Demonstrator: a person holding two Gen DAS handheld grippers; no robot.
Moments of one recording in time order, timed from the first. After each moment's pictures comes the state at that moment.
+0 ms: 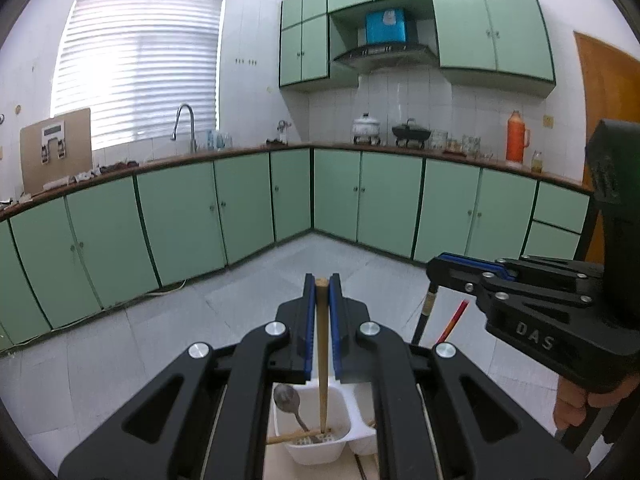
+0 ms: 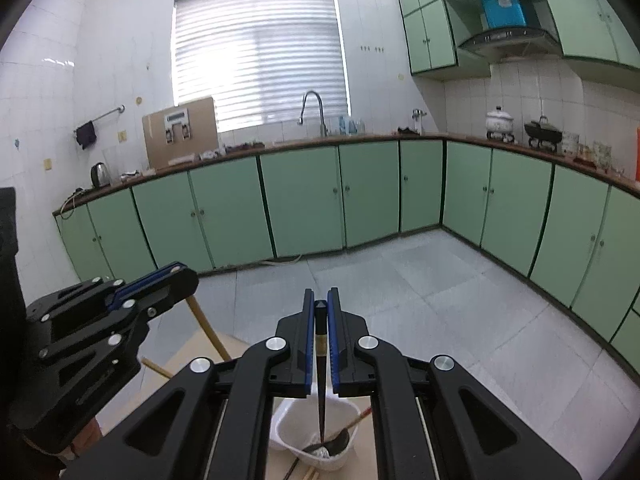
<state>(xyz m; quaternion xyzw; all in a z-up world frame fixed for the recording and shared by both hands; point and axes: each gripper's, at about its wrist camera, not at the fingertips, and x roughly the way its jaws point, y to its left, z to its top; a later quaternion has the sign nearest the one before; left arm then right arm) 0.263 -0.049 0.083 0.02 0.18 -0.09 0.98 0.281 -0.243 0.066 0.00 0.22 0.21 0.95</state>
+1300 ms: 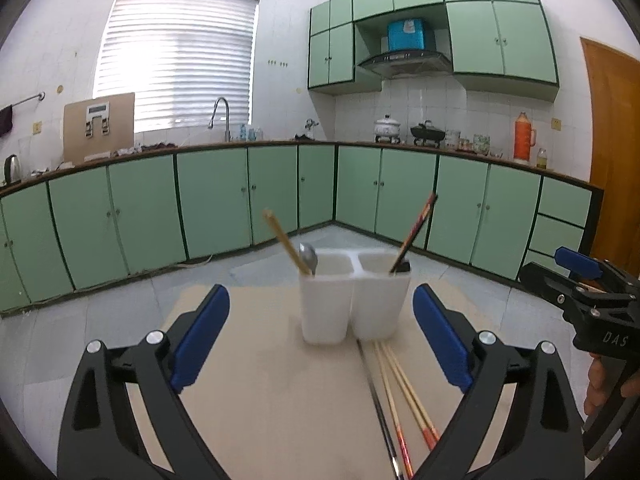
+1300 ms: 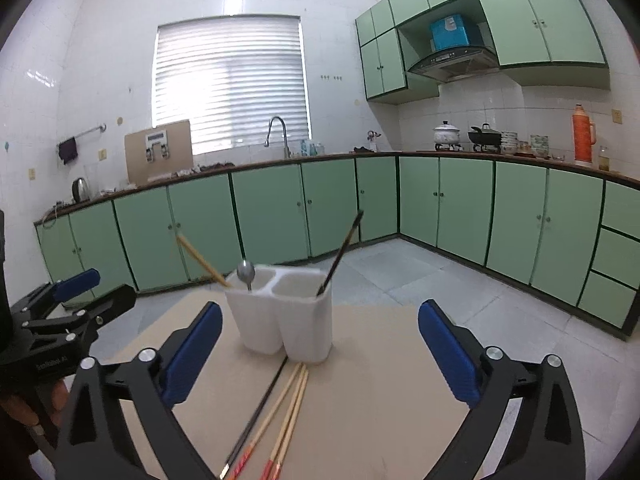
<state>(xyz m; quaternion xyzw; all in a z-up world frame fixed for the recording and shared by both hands) 0.082 -0.017 -0.005 0.00 0.17 -0.04 0.98 0.094 -0.280 -0.014 0.02 0.16 0.13 0.98</state>
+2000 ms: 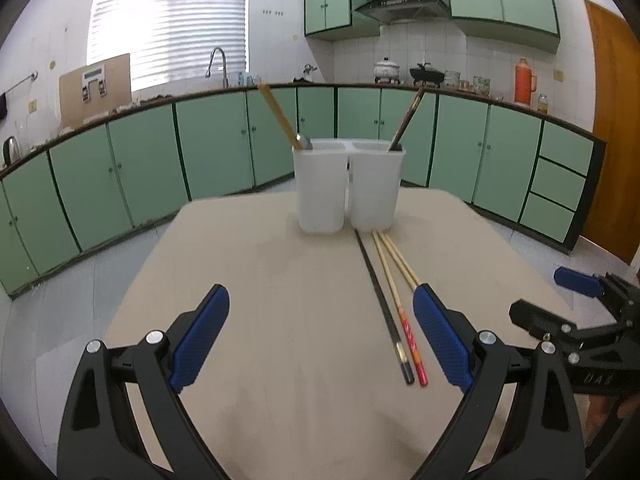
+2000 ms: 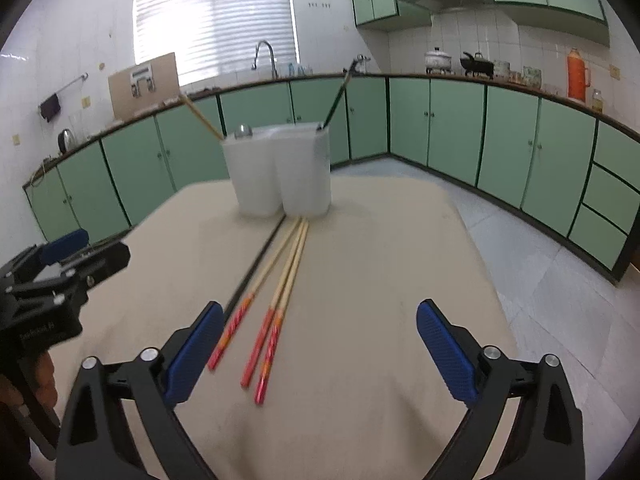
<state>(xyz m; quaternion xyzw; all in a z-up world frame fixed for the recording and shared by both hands) 0.038 -0.013 -0.085 0.02 0.26 -0.04 0.96 0.040 -0.275 -0.115 0.01 0.30 0.11 0.95</state>
